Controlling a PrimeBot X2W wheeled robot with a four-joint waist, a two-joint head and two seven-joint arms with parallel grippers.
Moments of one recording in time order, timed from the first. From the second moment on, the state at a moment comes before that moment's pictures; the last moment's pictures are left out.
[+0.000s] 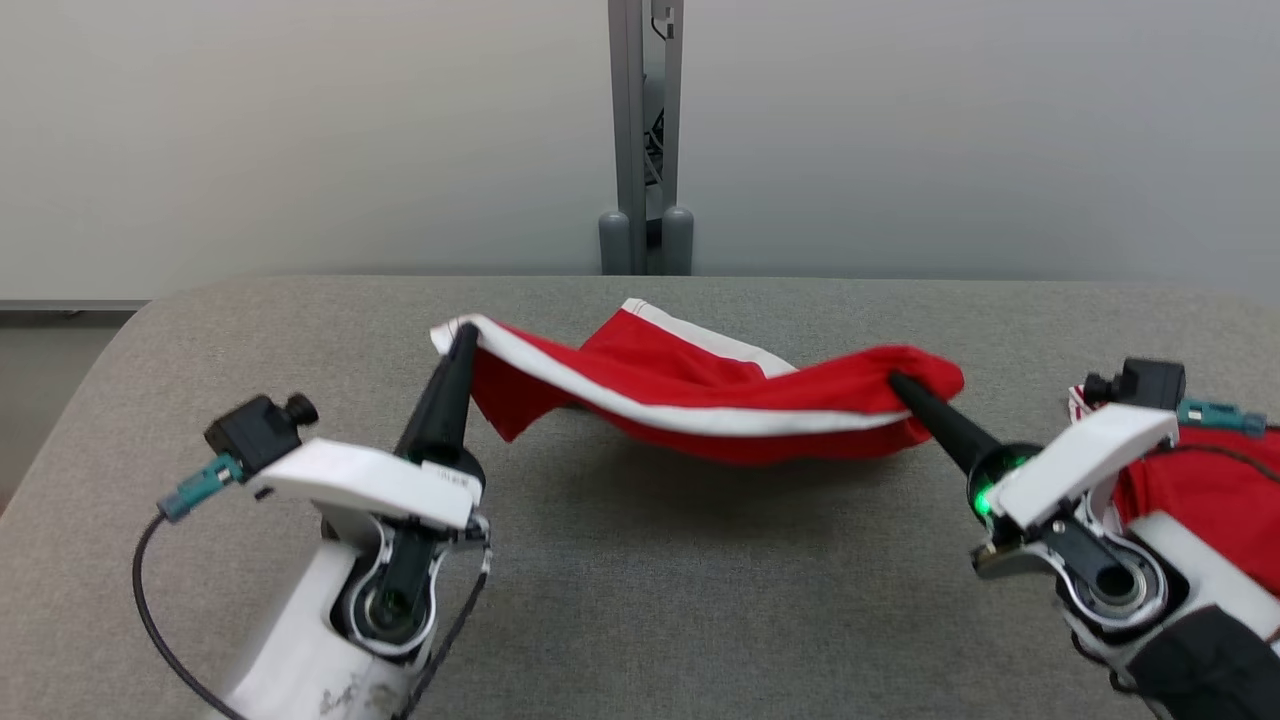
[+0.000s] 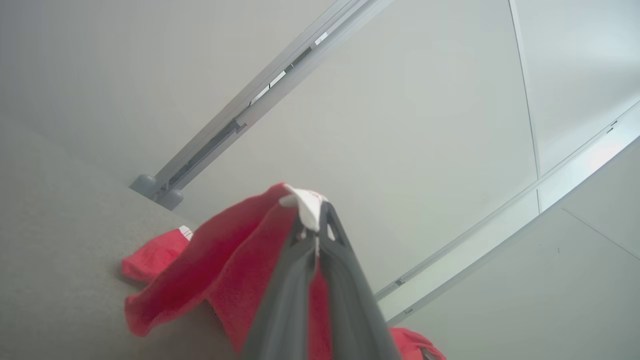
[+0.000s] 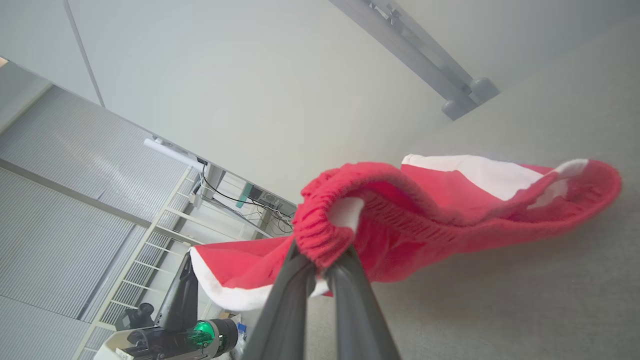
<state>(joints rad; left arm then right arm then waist) -0.38 0.12 -0.40 0.40 -1.26 -0.13 -0.15 -0.49 -0.43 0.71 0.36 1.66 0.13 0.02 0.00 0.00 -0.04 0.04</state>
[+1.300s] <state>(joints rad) -1.58 0.05 -0.12 0.87 -1.12 -0.10 -0.26 -1.58 -0.15 0.69 0.81 1.40 0.13 -0.26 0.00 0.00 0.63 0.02</state>
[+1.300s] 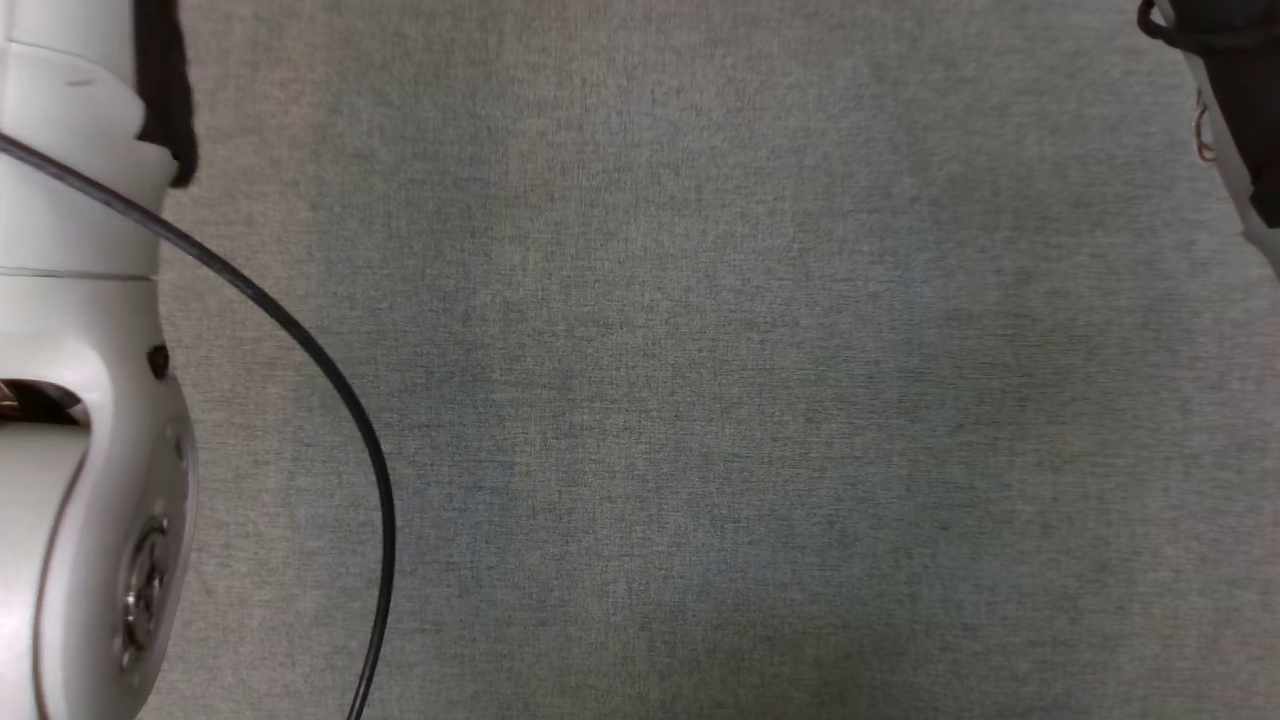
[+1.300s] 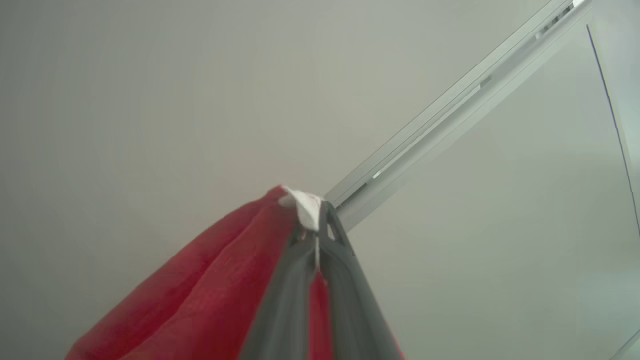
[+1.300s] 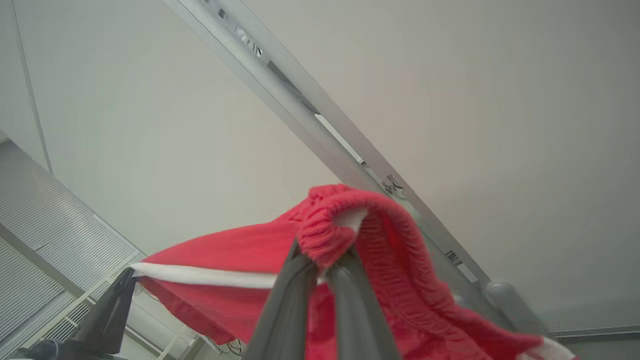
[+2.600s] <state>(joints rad) -1.48 0.05 -0.21 0.74 -1.05 -0.11 -0.26 -1.48 -0.10 0.53 0.80 1.18 0.13 -0.26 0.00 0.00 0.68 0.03</state>
